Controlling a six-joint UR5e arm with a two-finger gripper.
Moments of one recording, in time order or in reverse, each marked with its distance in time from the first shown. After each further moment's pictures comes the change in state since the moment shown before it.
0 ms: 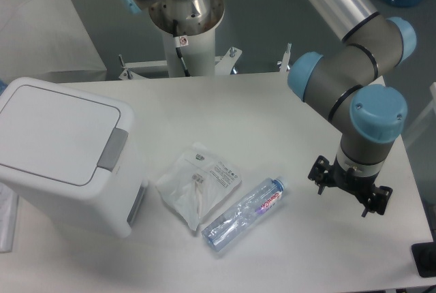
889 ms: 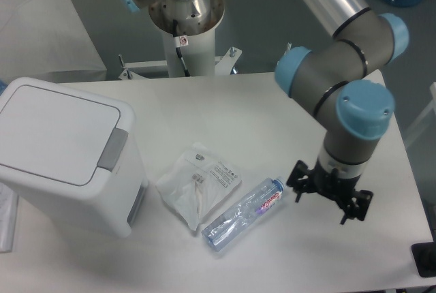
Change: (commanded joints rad) arm -0.086 0.035 -0.014 -0.020 -0.126 -0.233
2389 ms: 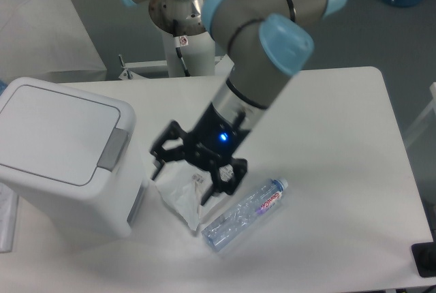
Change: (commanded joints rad) arm -0.104 0.336 -0.259 0.009 -0.641 -0.353
